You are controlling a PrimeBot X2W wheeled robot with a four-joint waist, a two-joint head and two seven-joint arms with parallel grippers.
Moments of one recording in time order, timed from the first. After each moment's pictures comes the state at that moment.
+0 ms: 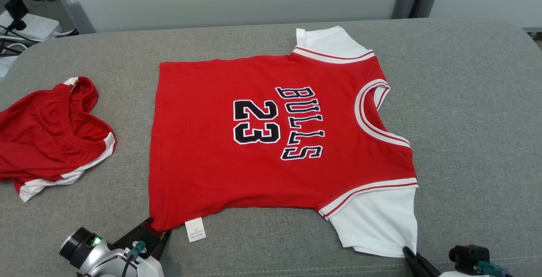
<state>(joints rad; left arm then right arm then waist) -0.36 0.25 -0.43 0.97 0.10 -0.07 -0.27 -0.16 -0.23 0.52 0.75 0.70 0.14 -0.26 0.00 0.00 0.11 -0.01</state>
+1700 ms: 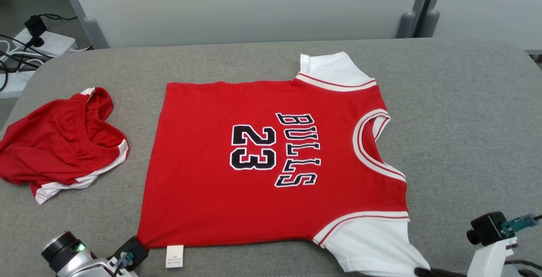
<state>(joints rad) -0.42 0.35 -0.67 1.08 0.07 -0.13 -0.27 -0.06 -0.65 0.56 0.07 1.12 0.13 0.47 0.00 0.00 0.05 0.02</state>
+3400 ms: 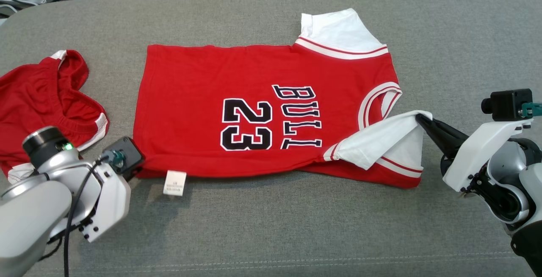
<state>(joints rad) -0.87 0.80 -1.33 0.32 -0.65 -0.13 0.22 -0.52 -0.47 0.49 0.34 0.93 0.13 0.24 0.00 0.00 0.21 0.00</state>
